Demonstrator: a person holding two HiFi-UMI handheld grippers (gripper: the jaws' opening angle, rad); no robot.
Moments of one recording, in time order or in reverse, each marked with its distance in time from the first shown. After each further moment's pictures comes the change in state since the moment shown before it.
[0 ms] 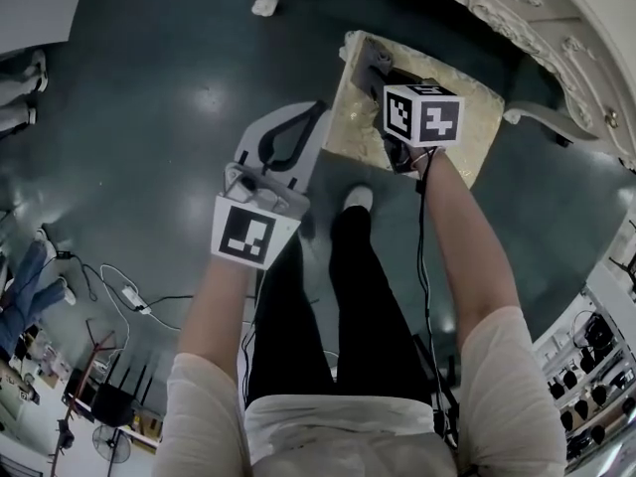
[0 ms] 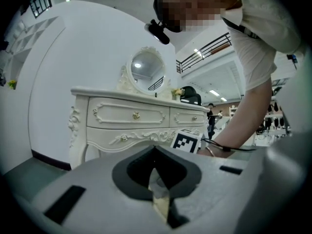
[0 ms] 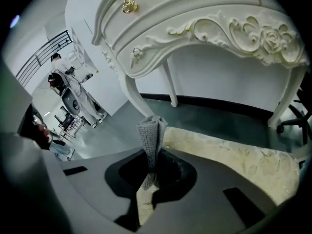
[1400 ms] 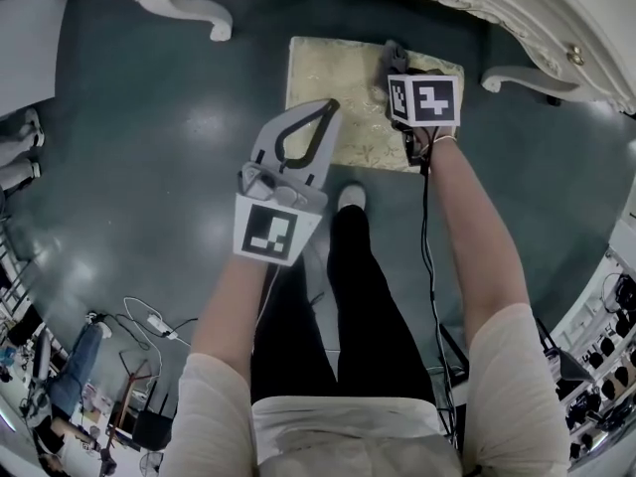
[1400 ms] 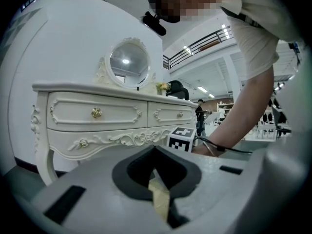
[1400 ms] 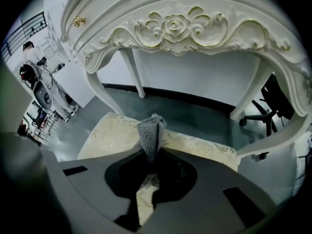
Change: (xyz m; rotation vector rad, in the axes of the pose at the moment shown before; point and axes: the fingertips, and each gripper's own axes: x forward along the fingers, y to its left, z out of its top) left arm 0.083 -0.085 0.018 0.100 0.013 -0.133; right arm -0.068 -0.144 -0.039 0.070 0.123 -0.300
